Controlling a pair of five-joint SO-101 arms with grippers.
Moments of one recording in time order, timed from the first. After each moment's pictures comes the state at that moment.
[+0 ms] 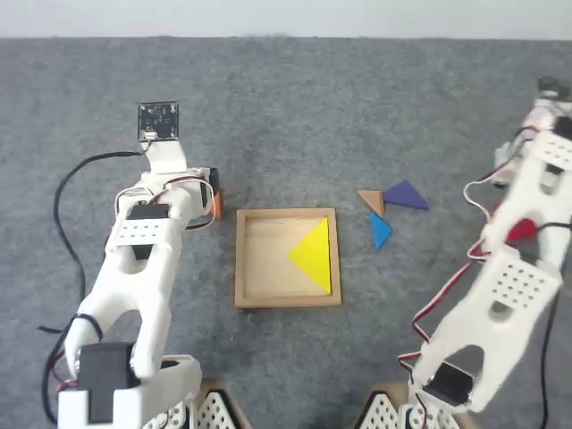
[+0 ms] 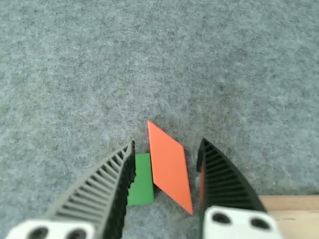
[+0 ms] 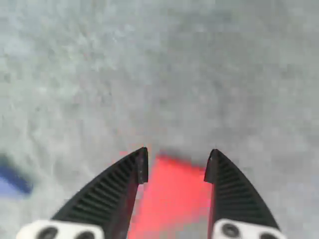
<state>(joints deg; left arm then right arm) -8.8 -11.6 49.2 24.5 6.5 23.0 46.9 -41.1 78.2 14.2</state>
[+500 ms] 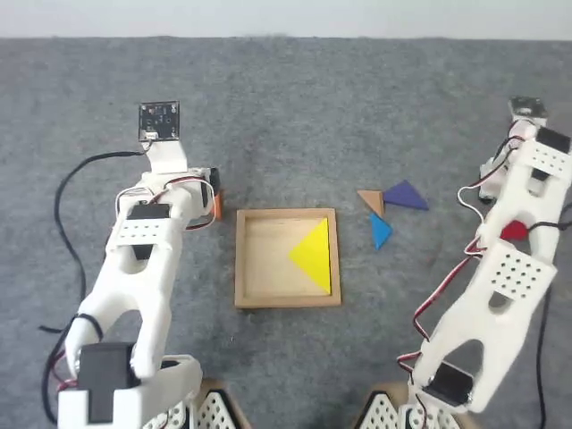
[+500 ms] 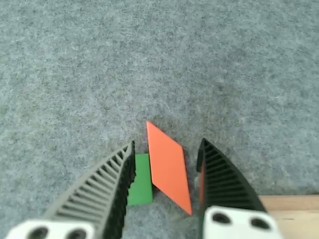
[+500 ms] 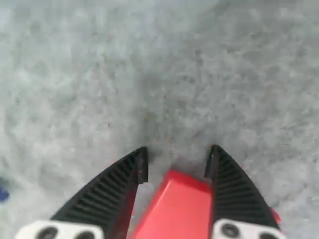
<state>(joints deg) -8.6 -11.6 49.2 24.5 6.5 23.9 55.1 -44.3 82.4 21.1</state>
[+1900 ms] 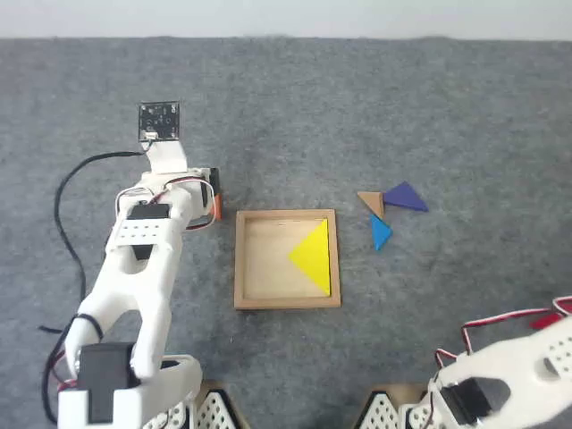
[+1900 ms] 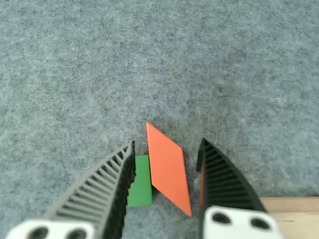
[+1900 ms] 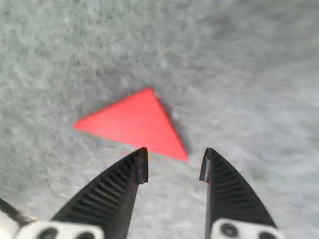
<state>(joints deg) -8.6 -11.6 49.2 24.5 6.5 59.4 30.9 -35.8 100.4 60.4</state>
